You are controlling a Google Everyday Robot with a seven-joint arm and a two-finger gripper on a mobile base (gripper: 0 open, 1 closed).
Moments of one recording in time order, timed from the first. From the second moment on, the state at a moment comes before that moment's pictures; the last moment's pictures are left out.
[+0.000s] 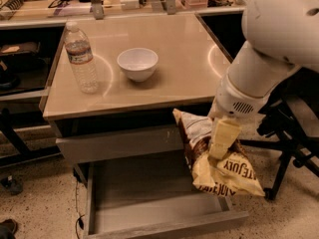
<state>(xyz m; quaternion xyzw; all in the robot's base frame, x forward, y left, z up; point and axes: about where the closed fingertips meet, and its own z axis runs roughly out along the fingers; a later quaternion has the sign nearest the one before) 0.457 -0.134 0.845 -0.63 0.77 0.03 0.11</state>
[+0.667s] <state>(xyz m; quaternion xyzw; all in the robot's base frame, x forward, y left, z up) 0.448 -0.113 0.749 -0.61 0.78 0.09 0.08</state>
